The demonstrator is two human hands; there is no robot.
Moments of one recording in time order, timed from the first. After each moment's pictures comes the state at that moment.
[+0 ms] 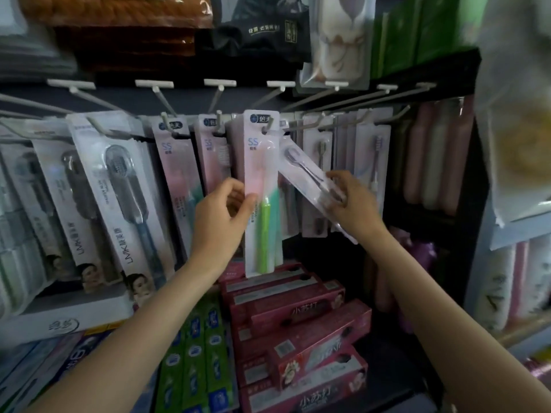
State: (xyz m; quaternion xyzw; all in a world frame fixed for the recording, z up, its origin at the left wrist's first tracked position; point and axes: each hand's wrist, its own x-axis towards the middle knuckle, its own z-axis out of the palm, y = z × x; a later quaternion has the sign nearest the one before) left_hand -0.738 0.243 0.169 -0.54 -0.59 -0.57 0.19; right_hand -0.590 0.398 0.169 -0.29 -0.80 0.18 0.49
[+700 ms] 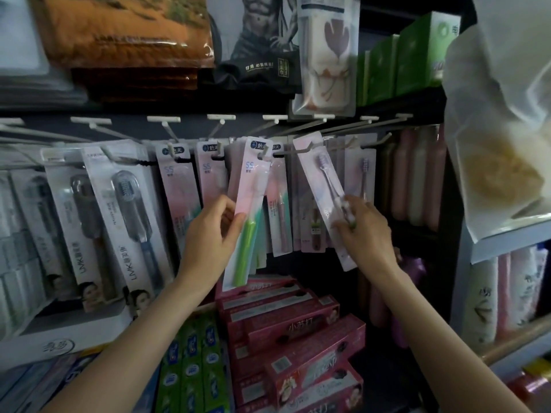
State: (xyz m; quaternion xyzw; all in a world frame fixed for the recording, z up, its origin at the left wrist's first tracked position) left_hand -0.750 0.233 0.170 -0.57 -0.58 -0.50 0.27; right_hand -0.563 0.377 0.161 -0.36 -0.78 0.10 0.51
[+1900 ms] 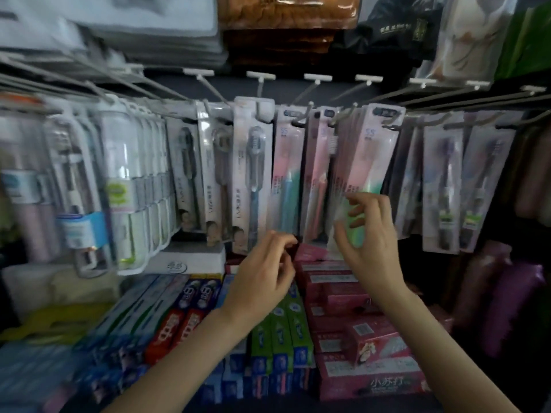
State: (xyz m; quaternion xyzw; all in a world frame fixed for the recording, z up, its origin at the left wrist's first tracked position) left_hand -0.774 0.135 0.078 -0.59 -0.63 -0.40 0.31; right_hand -0.653 0.268 0.122 -0.07 -0.79 0.08 0.60
